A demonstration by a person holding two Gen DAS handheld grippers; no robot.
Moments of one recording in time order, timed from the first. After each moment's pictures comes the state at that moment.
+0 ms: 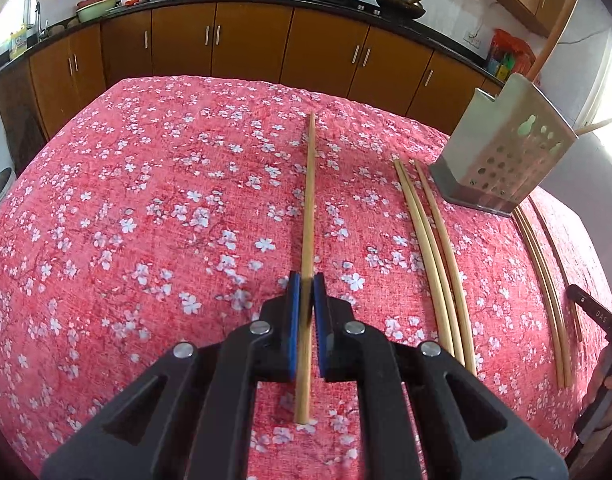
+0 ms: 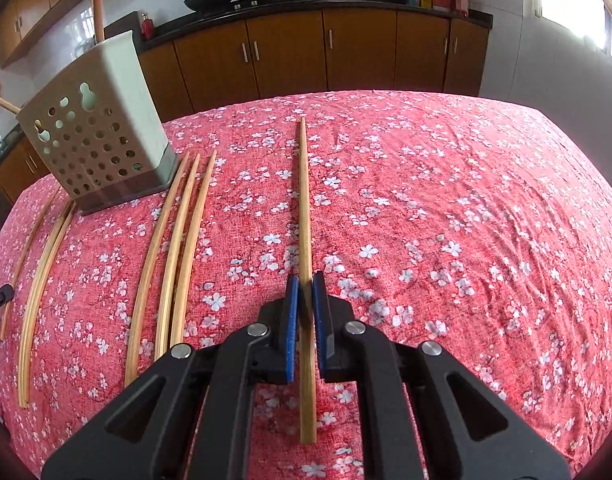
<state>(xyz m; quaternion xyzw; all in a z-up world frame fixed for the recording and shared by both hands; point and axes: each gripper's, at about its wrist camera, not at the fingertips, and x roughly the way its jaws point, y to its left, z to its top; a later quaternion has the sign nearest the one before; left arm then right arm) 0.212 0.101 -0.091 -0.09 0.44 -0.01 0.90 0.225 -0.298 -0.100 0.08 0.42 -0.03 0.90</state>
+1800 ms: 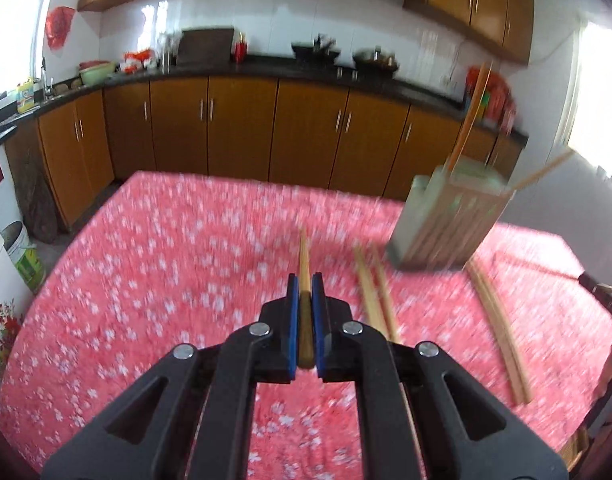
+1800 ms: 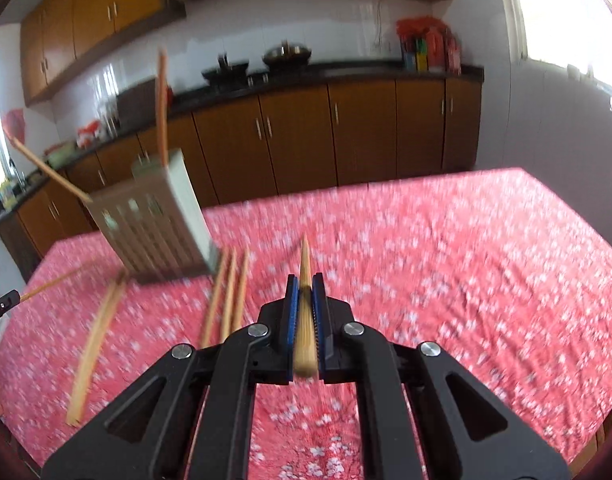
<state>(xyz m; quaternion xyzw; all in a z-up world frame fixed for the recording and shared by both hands) 0.177 0.081 0.004 -0.06 0.31 -0.02 0.95 0.157 -0.310 -0.007 0.09 0.27 -0.01 0.96</state>
